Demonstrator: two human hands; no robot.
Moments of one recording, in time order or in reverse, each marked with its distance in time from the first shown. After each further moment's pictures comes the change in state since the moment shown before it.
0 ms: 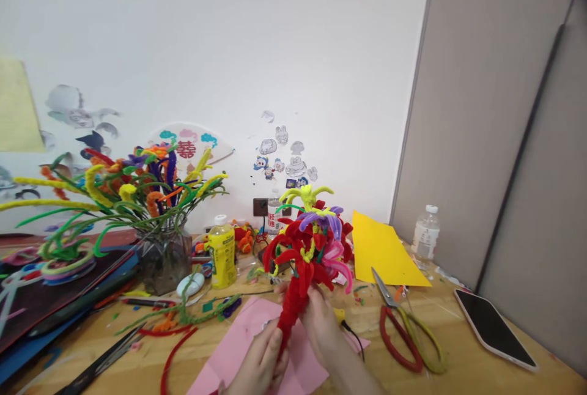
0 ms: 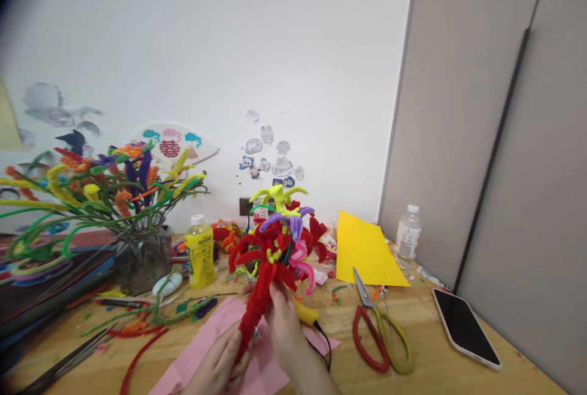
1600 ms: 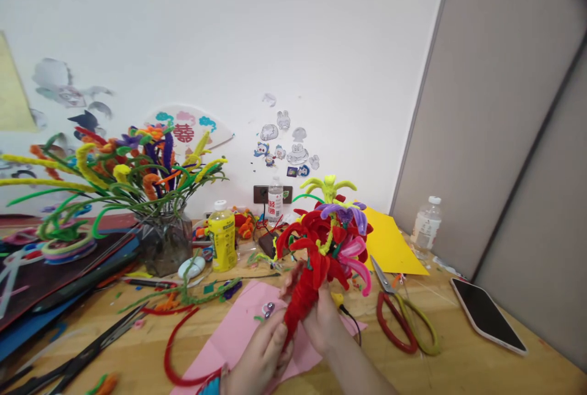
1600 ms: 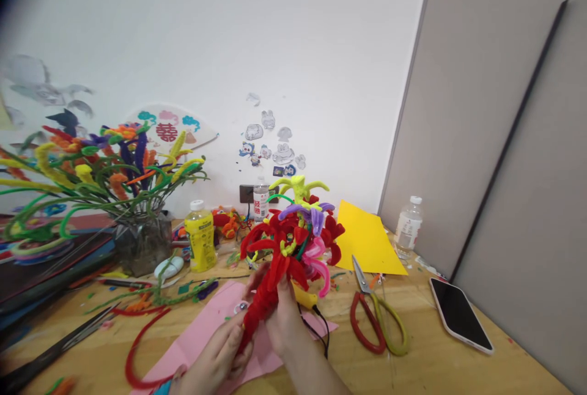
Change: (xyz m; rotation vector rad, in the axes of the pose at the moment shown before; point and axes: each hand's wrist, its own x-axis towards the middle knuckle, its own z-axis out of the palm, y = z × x) left_hand 0.001 -0.009 0.000 -0.047 -0.148 0.016; right_hand -0.006 0.000 0.001 0.198 -0.079 0.027
